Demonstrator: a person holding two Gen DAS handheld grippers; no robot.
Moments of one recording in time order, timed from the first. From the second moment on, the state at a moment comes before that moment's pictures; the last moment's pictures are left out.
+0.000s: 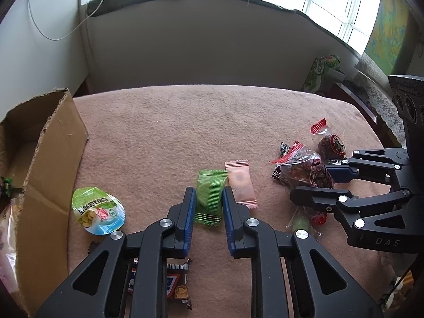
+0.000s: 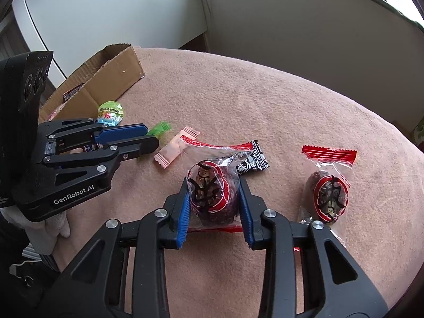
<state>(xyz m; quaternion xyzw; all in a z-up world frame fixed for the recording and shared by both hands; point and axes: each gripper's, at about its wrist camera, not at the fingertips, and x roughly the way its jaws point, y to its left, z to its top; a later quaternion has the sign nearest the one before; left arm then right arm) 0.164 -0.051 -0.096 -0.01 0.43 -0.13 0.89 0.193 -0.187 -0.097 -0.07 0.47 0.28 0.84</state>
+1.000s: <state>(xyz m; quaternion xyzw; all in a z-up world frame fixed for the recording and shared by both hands) 0.091 0.009 -0.018 -0.06 0.35 -0.11 0.93 0.146 -0.154 0.006 -0.06 0.38 0.31 0.87</state>
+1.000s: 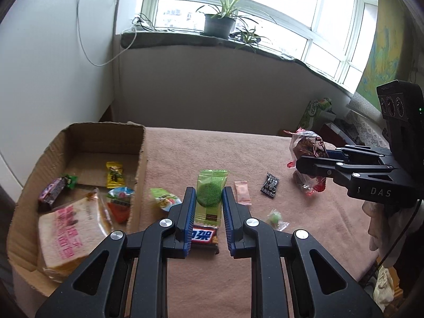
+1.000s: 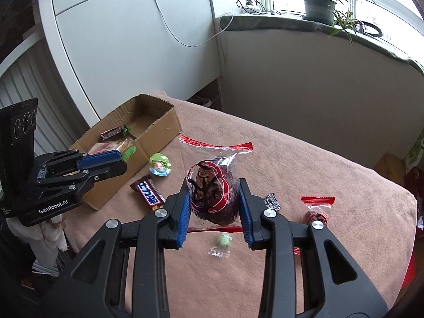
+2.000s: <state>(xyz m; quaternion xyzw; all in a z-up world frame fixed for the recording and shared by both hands) 0.038 0.167 -0.039 -0.13 0.34 0.05 0.93 0.112 0.050 -0.006 -0.14 0.38 0.42 0.81</state>
